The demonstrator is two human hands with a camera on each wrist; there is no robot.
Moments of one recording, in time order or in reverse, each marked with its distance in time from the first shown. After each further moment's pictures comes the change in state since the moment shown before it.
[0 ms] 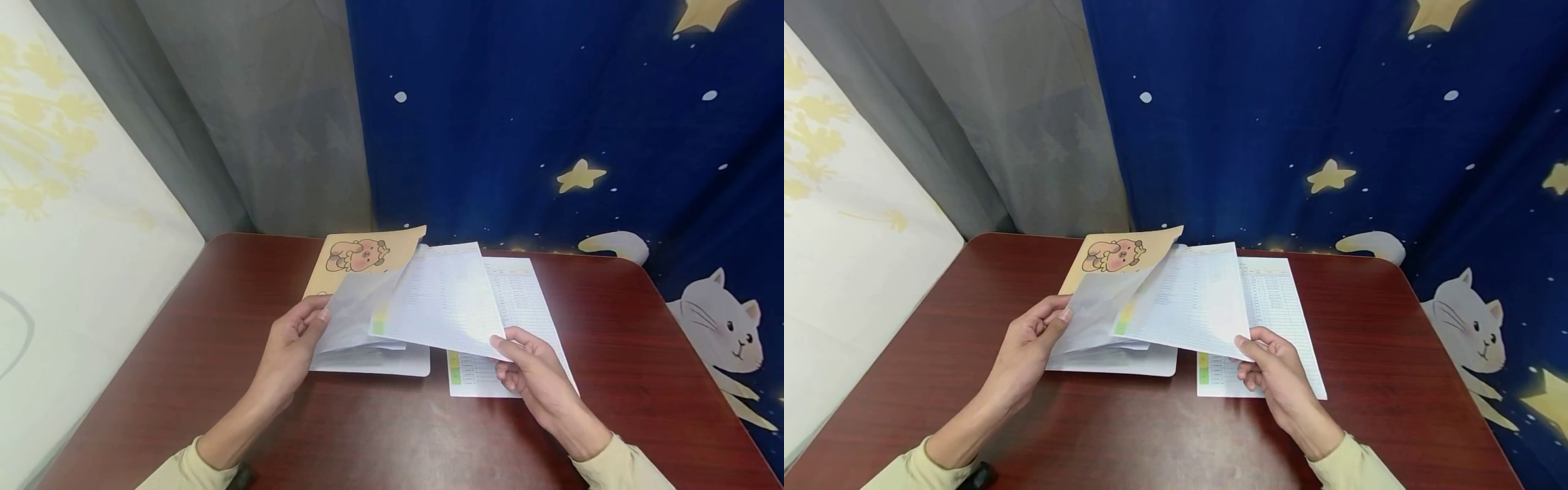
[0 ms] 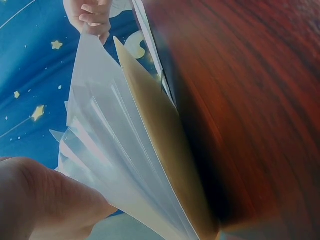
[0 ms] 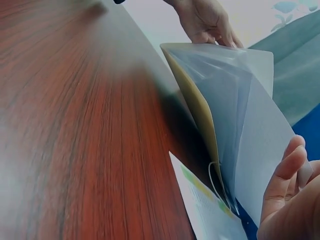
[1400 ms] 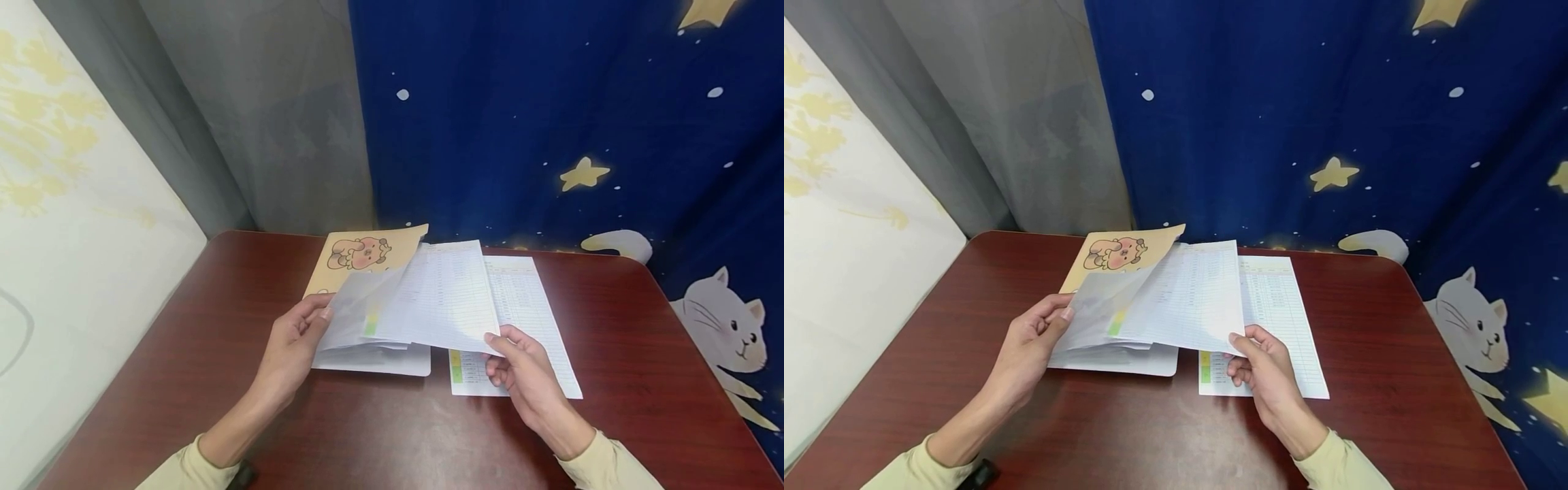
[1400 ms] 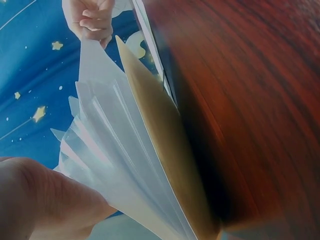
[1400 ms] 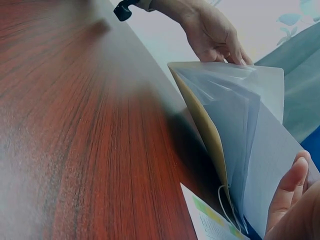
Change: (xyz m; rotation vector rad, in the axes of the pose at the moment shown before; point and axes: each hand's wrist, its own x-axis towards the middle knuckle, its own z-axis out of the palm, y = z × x) left_hand 0.002 -0.003 0.000 -0.003 -0.028 0.034; right_hand 0.006 0.005 0.022 0.084 0.083 0.013
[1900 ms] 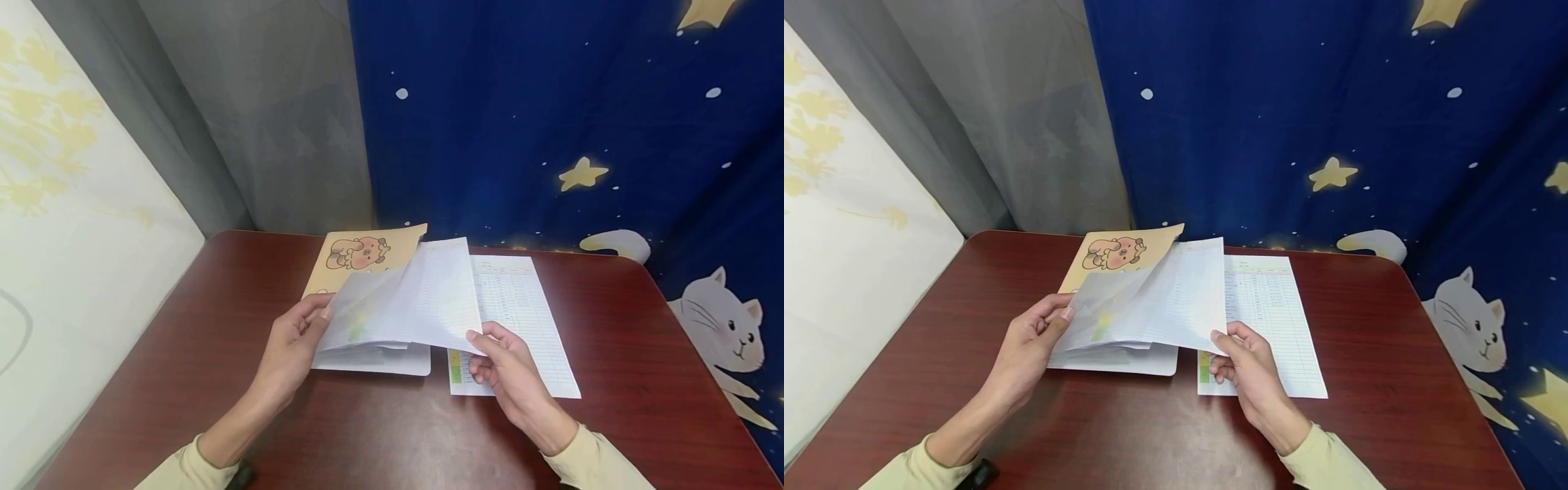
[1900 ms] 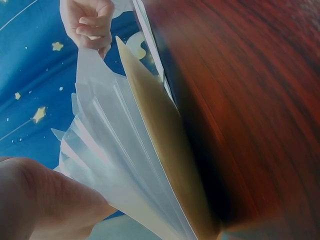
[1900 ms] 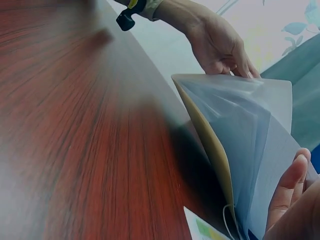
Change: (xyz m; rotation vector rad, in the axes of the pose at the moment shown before) left_hand 0.000 -0.001 0.000 0.001 -0.003 -0.004; right_hand 0.002 0.001 0.022 0.012 -0.034 0.013
